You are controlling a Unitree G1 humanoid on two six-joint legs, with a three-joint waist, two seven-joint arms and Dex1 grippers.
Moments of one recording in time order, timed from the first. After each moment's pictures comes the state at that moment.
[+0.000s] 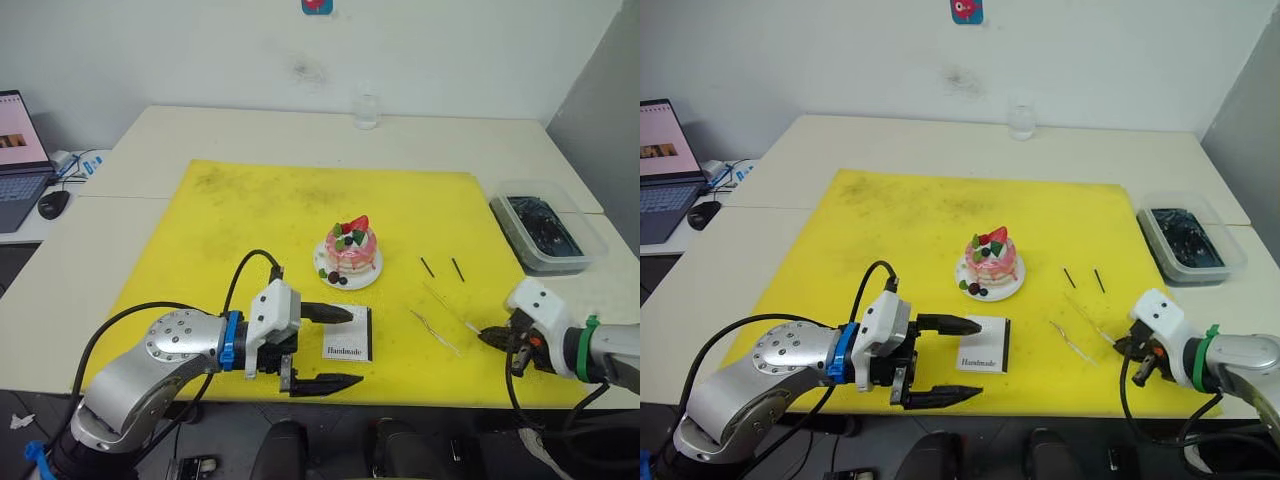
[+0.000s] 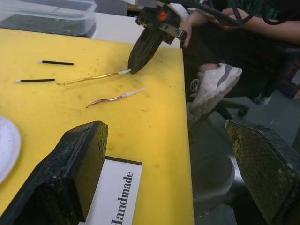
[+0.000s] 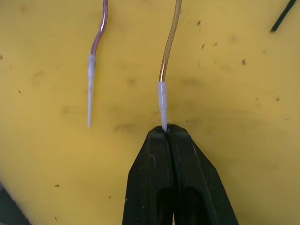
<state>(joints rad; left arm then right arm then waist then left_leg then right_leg) -0.14 0.73 -0.12 -0.64 -0.67 0.62 -0.93 0.10 -1.00 -0.24 -0.64 0.51 1.02 0.78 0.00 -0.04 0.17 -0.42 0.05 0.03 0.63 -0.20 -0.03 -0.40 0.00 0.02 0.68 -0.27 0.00</state>
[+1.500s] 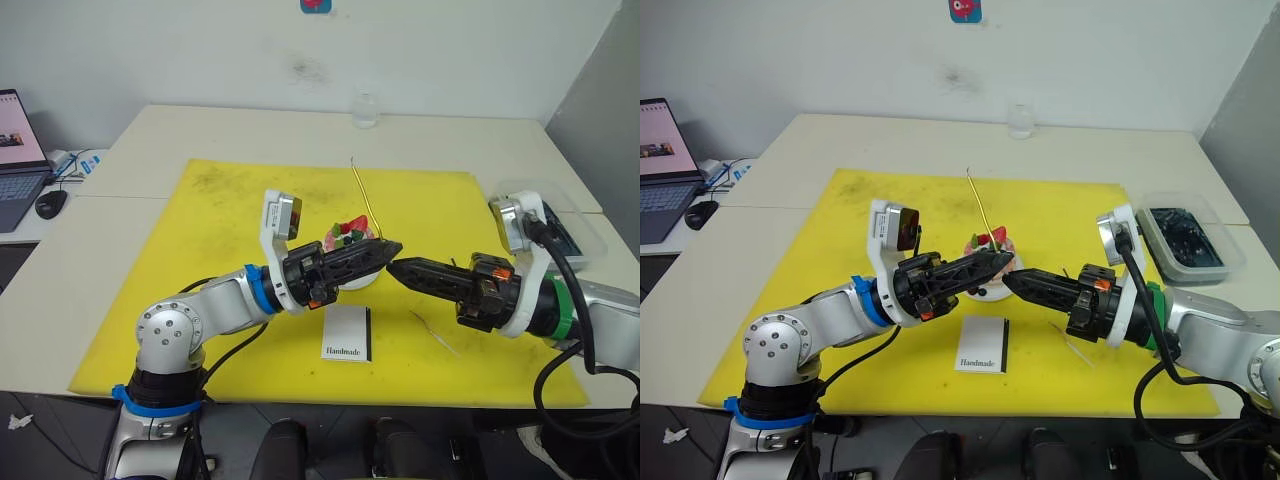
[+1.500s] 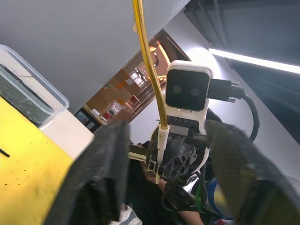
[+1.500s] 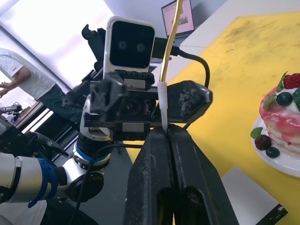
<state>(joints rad) -0.44 0.38 0.03 -0.35 -1.66 0.99 -0.30 -0.31 -0.89 -0.13 -0.65 1.89 0.88 0.02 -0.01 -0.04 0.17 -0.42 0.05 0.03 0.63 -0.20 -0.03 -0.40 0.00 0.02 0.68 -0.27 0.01</state>
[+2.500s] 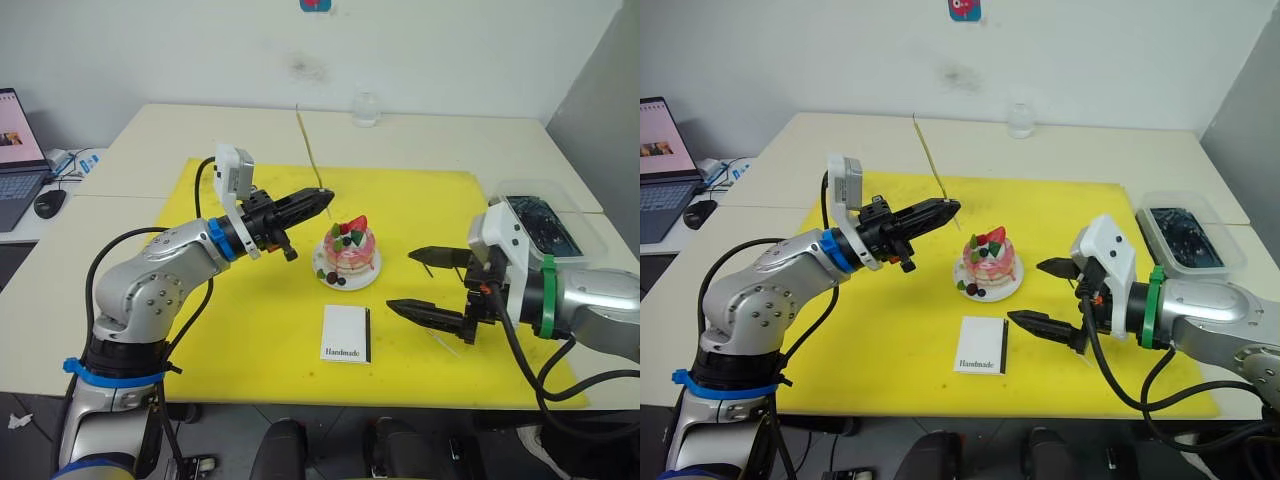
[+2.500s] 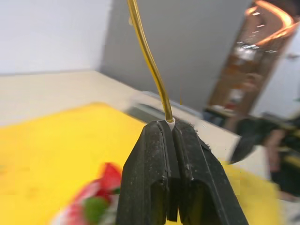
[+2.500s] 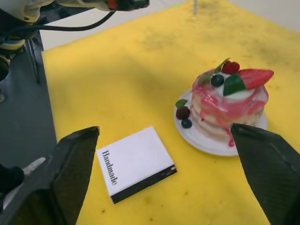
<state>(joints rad) -0.56 0.59 0.01 -0.17 -0.84 0.59 -0.66 -0.38 -1.01 -0.02 -0.72 1.20 0.89 0.37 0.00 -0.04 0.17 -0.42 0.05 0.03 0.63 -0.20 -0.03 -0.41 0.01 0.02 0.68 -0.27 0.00</state>
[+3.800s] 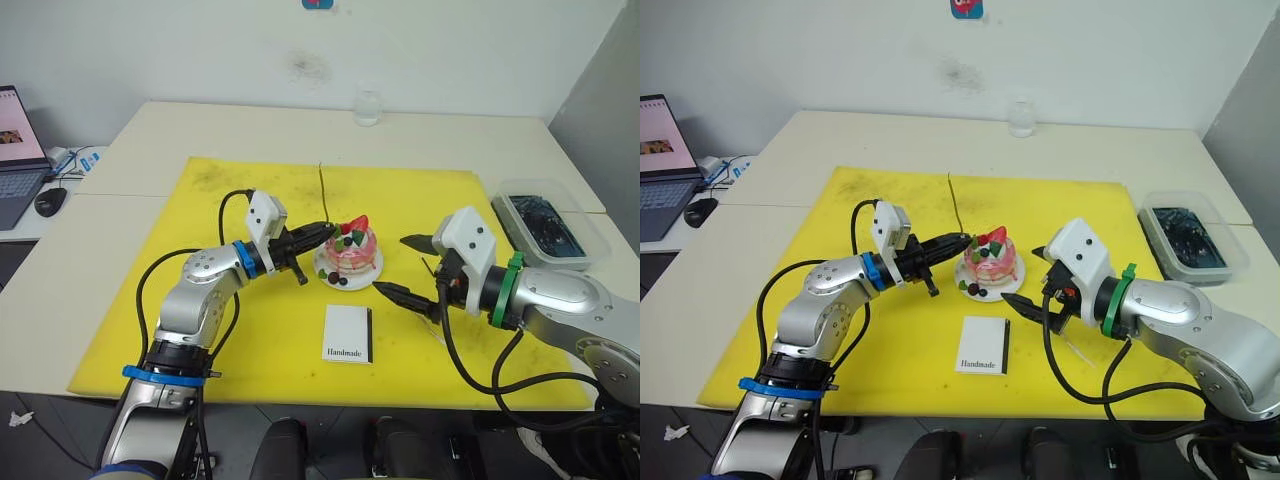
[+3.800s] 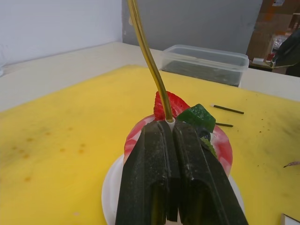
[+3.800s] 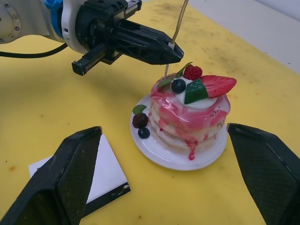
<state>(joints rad) -0.51 0.41 -0.05 0.09 -0.41 0.25 -0.88 -0.41 -0.79 0.06 -0.75 0.81 0.97 0.35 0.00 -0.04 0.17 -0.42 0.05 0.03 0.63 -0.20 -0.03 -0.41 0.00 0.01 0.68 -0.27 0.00</state>
